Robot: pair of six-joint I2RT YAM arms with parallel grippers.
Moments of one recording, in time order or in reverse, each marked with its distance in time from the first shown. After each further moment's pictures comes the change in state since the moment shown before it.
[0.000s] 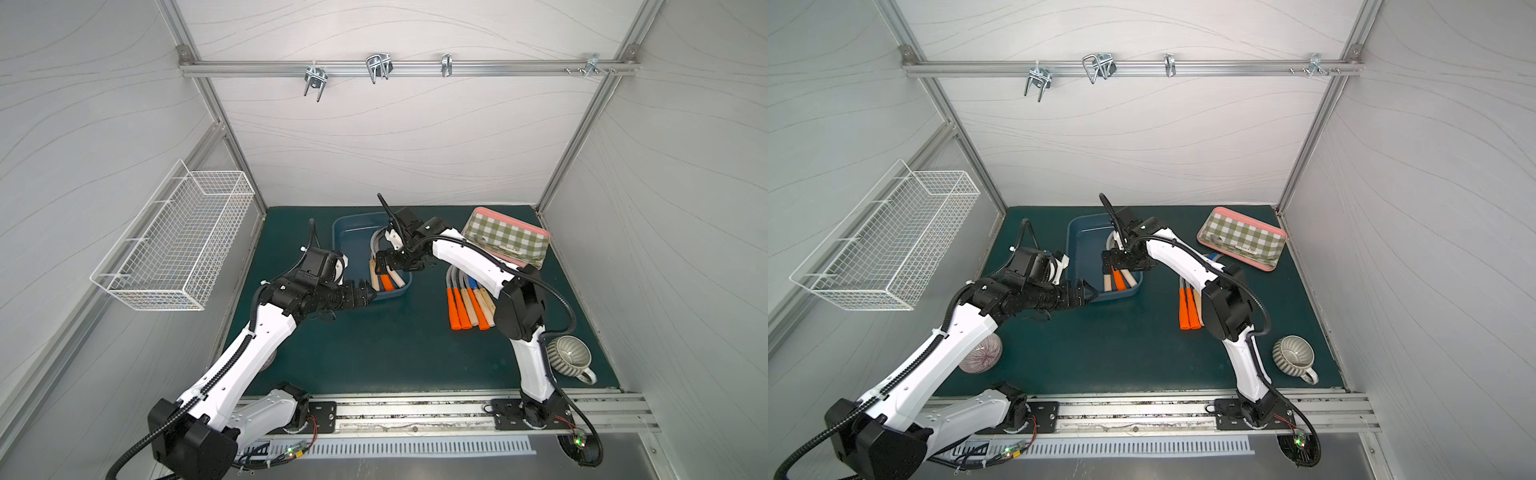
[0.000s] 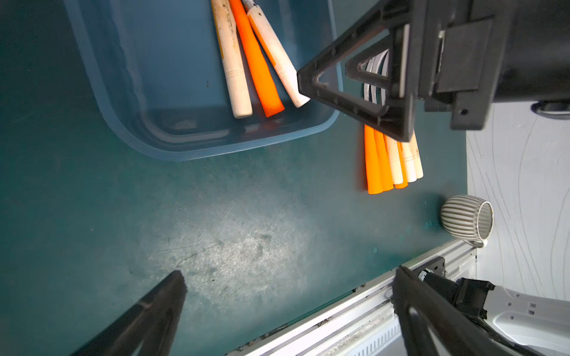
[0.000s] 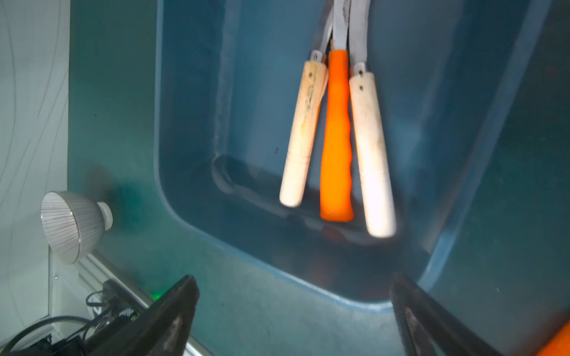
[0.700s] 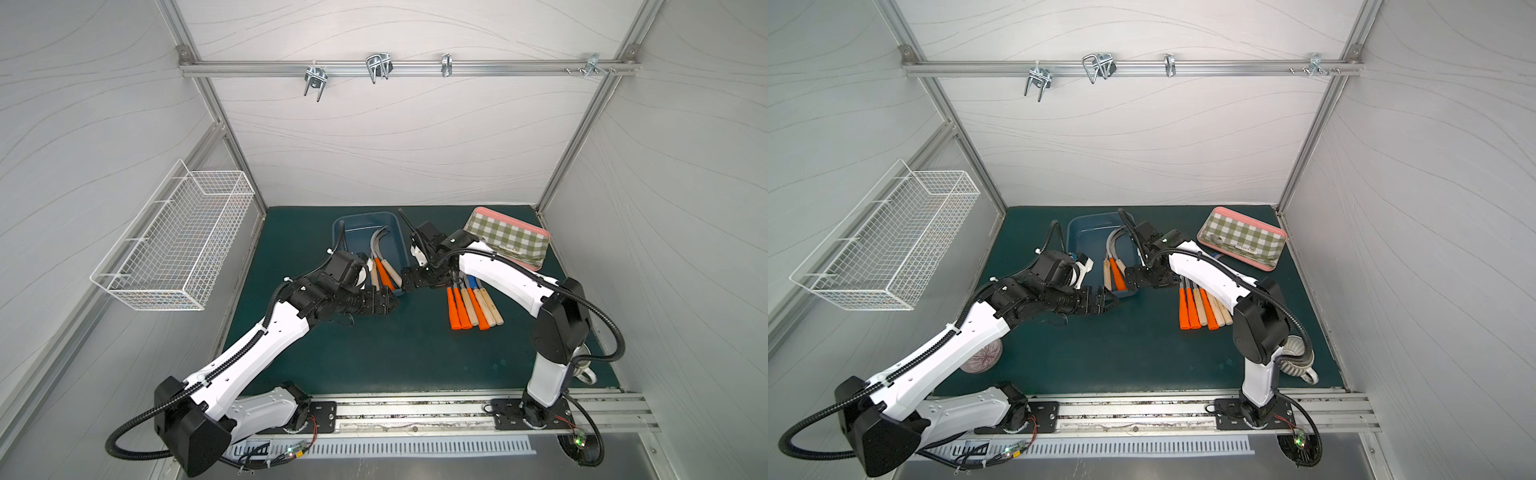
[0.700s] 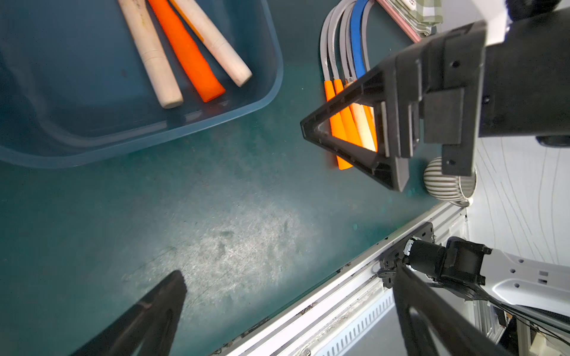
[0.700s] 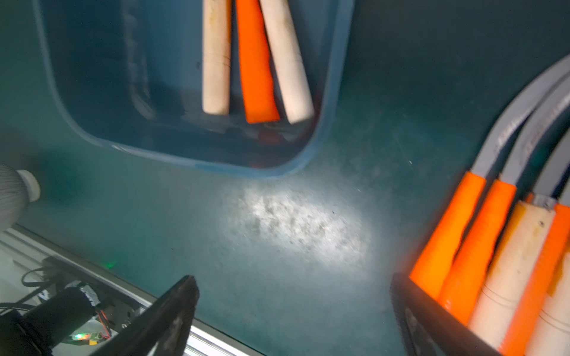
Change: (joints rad) left arm -0.212 0.052 0.018 0.080 -0.037 -0.056; right arm -0.022 -0.290 -0.378 -0.037 0.111 0.020
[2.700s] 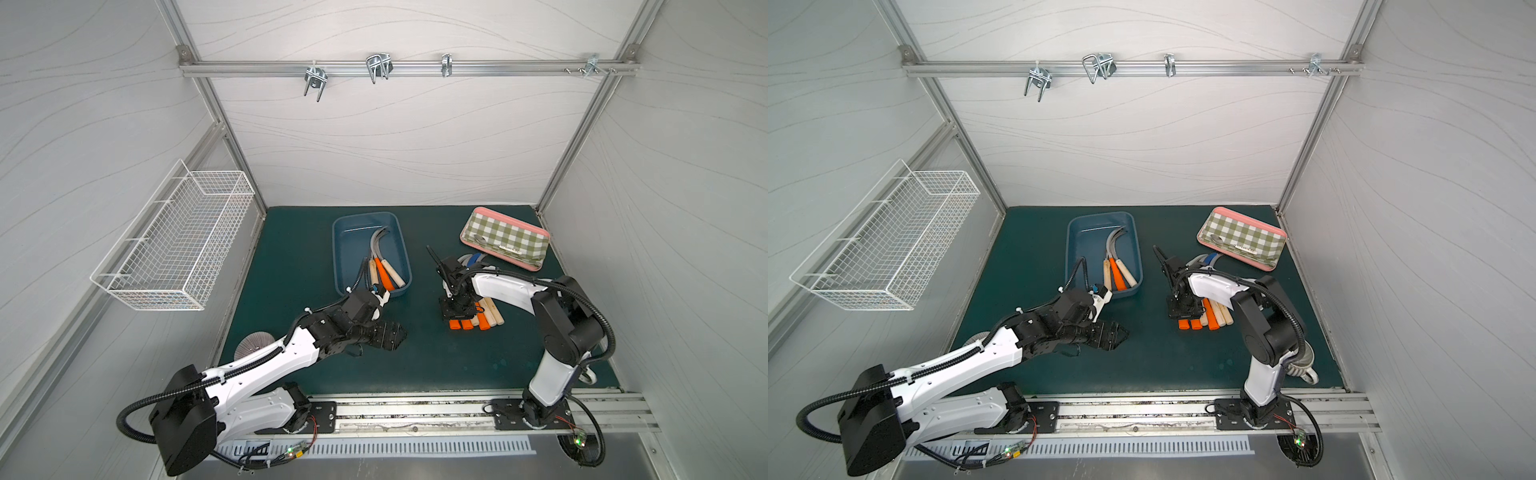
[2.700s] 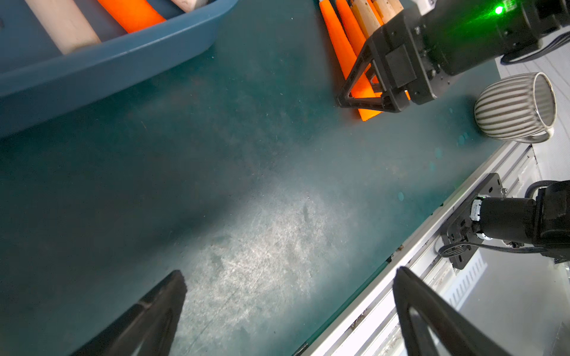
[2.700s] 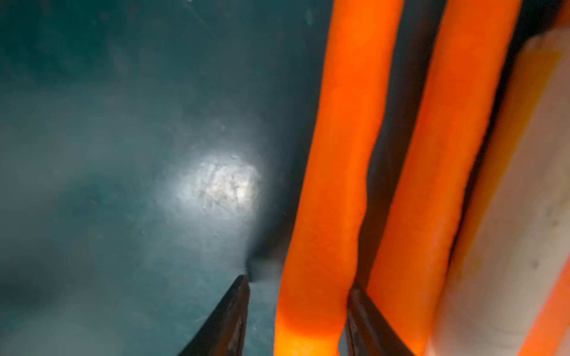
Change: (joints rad) left arm -0.181 -0.053 -0.373 0.340 -0.100 0.074; right arm -0.140 -0.027 -0.501 0.239 0.058 -0.003
